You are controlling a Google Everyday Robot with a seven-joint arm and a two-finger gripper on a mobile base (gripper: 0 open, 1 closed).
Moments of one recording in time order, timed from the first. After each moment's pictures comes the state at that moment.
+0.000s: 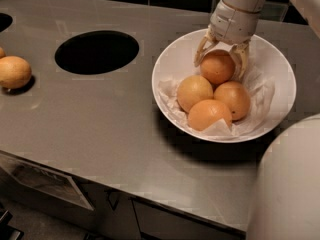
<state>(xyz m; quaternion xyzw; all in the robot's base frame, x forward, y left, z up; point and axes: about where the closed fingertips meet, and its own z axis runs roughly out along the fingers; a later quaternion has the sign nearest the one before) 0.587 -0.151 0.911 -0.96 0.27 0.02 0.09</state>
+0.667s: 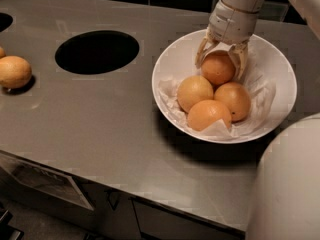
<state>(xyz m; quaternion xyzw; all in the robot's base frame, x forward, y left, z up) 0.587 -0.151 0.911 -0.96 0.27 0.02 0.09</state>
